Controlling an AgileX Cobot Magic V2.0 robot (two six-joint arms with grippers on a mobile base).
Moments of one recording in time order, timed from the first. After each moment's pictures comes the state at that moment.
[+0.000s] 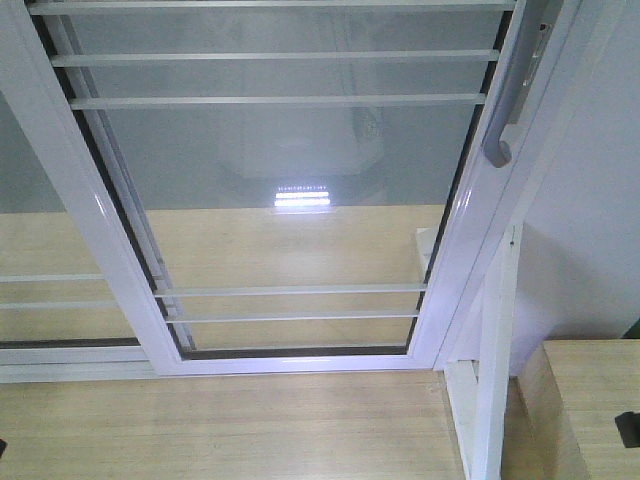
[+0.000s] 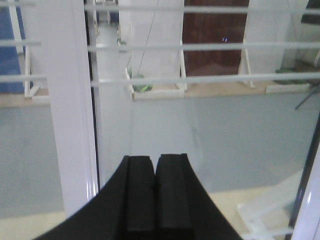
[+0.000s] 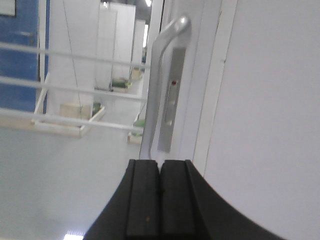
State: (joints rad) left arm -0.16 -0.01 0.03 0.00 0.06 -0.05; right arm 0.07 -0.01 0.03 0.04 -0.08 -0.16
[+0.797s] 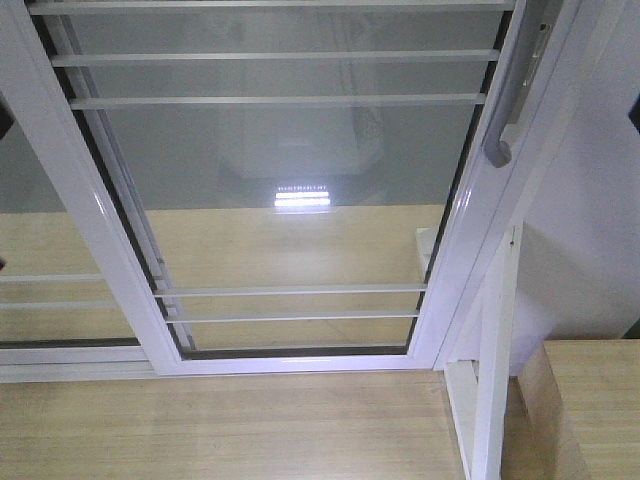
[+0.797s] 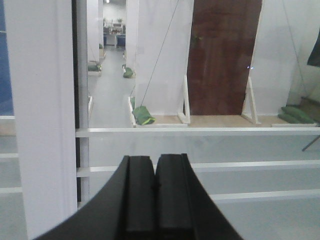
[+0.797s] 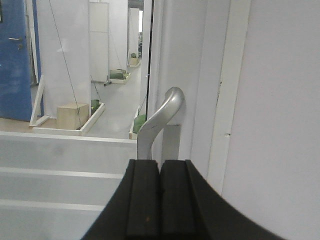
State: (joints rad) left arm -0.16 0.99 -0.67 -0.10 -0.24 0.02; right arm 0.07 0.92 -0.68 0.14 -0.19 -0.18
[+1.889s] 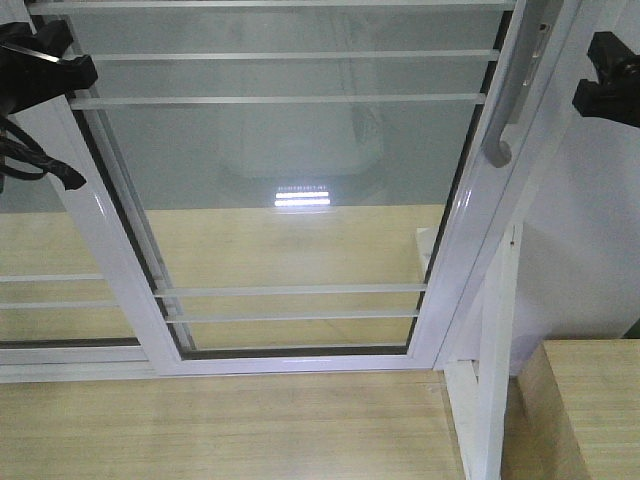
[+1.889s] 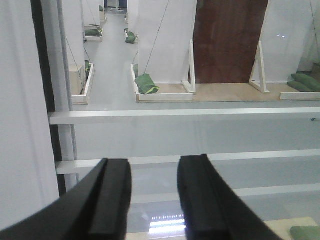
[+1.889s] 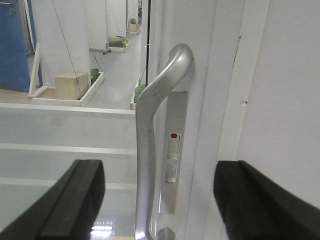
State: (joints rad) left arm -0.16 1.32 -0.85 -0.10 -0.29 0.02; right arm 0.07 1.11 -0.72 0.15 -0.22 -0.17
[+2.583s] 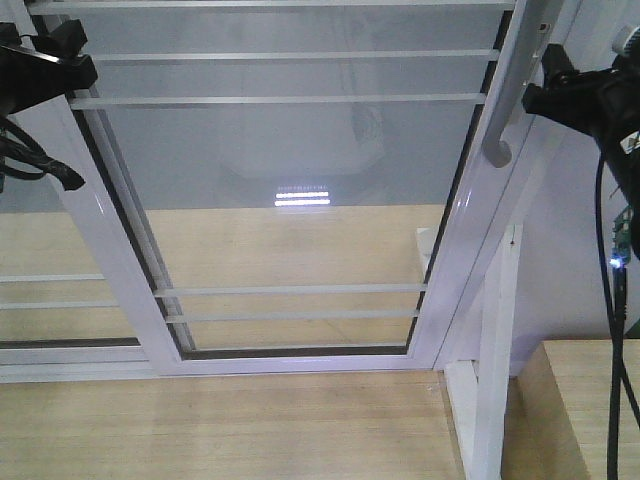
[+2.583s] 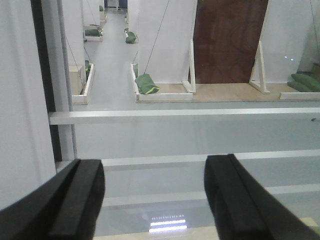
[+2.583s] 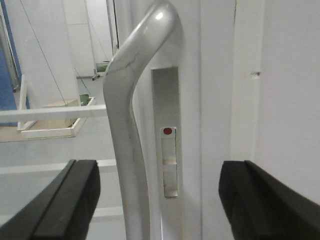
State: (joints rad) left arm -0.16 1.32 -0.85 -0.10 -0.29 0.02; right arm 0.07 1.56 -0.74 0.11 -0.74 0.00
